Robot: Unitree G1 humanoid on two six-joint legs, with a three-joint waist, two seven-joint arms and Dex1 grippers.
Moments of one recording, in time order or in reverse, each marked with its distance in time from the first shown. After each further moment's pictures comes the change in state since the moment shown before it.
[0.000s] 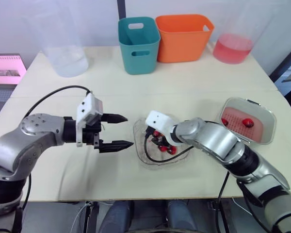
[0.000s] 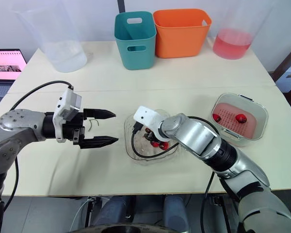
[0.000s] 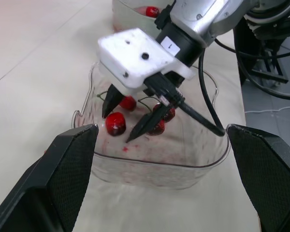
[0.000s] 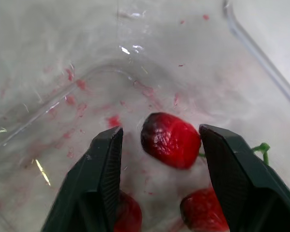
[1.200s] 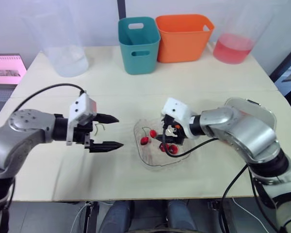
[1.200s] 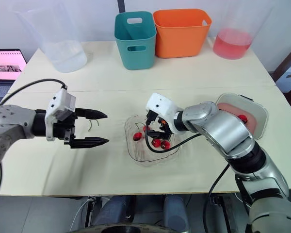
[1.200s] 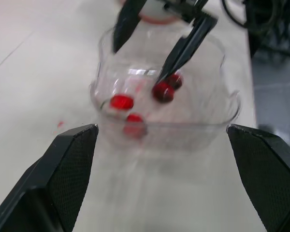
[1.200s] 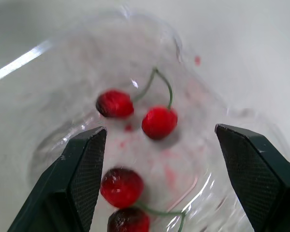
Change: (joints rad) left arm 0.004 0.149 -0.002 0.060 0.077 -0.056 -0.121; right arm 0.051 -0.095 -0.273 -0.085 0.054 -0.008 0.298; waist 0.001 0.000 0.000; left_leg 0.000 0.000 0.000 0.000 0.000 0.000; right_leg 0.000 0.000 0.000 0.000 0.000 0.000
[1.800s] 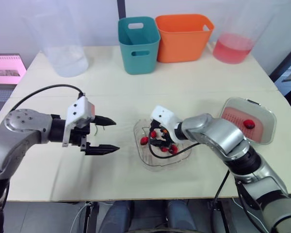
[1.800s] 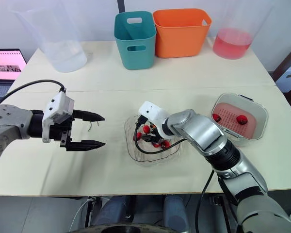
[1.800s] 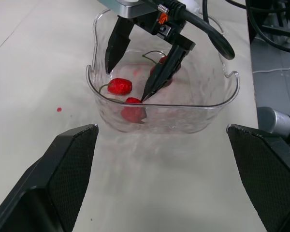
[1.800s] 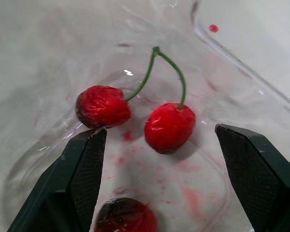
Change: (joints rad) left arm 0.017 0.007 0.003 -0.022 0.009 0.000 -0.012; right arm -0.001 0.121 0.121 0.140 -0.068 -0.036 -0.115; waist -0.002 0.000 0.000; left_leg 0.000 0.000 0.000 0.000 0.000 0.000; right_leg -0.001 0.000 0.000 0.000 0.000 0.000
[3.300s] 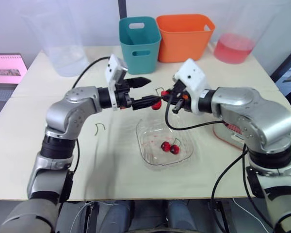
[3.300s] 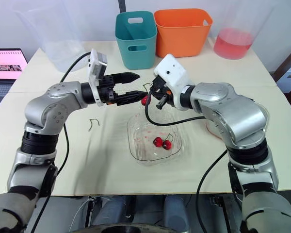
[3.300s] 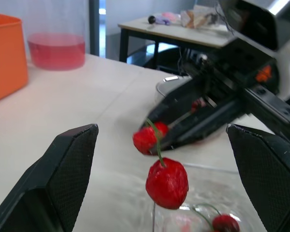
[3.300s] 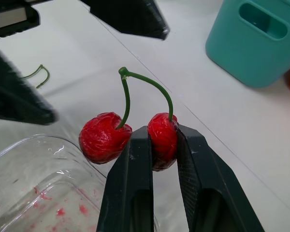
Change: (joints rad) left arm -0.444 -0.575 -0.120 0.406 0.073 -0.051 0.253; right arm -0.077 -0.079 -0.330 -0.171 0.059 -0.042 -0.032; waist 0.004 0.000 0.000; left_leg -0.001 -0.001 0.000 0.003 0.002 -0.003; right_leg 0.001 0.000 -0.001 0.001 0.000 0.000
